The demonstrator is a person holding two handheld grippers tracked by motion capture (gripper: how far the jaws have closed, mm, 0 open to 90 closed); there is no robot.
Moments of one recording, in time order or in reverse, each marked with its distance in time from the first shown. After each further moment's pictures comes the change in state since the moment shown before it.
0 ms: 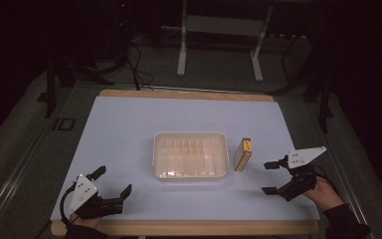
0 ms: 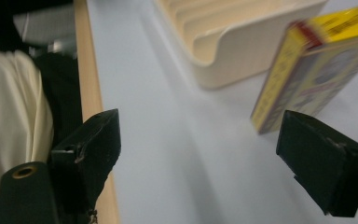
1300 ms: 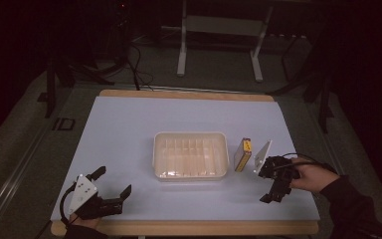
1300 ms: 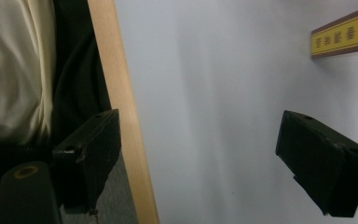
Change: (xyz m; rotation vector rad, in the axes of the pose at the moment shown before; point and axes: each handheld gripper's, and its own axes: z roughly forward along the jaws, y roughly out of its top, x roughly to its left) left arm 0.001 -0.001 -0.001 0.004 -0.003 0.002; right arm 0.009 0.062 0.042 0.715 0.089 -0.107
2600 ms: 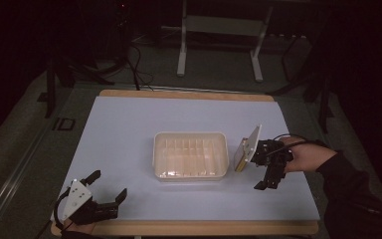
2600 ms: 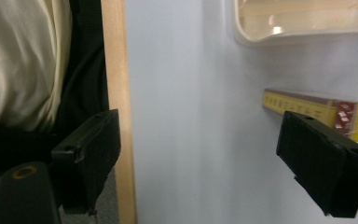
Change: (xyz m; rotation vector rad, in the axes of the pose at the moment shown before) left arm 0.001 -0.005 -0.014 0.008 0.023 -0.010; right arm 0.003 0.048 -0.050 0.012 -0.047 -0.173
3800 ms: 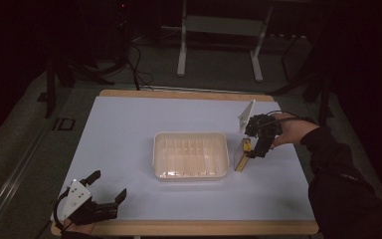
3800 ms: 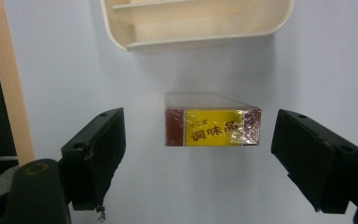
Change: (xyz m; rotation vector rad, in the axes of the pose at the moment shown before) left arm 0.001 -0.001 0.000 0.000 -0.009 -0.010; right arm -0.076 0.003 0.000 -0.007 -0.142 0.052
